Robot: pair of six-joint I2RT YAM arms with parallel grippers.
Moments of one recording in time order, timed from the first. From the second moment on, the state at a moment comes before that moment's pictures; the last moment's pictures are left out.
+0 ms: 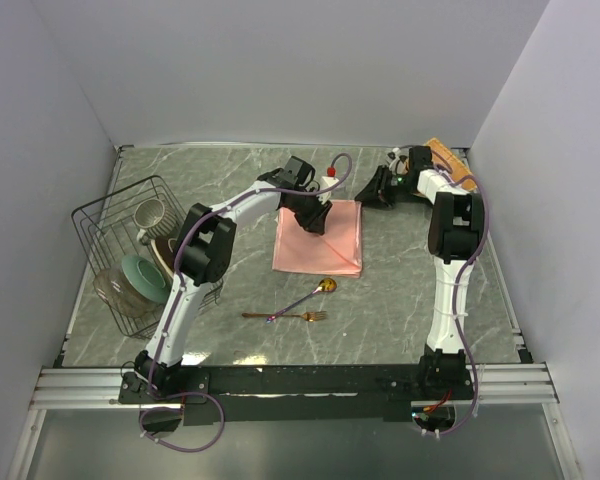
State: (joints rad) left arm -0.58 2.41 2.00 -0.56 0.58 0.34; right arm -0.05 2.44 1.90 -0.51 -0.90 0.37
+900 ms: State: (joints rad) left arm -0.58 2.41 2.00 -0.56 0.56 0.34; right arm -0.04 2.48 1.91 -0.48 -0.97 0.46
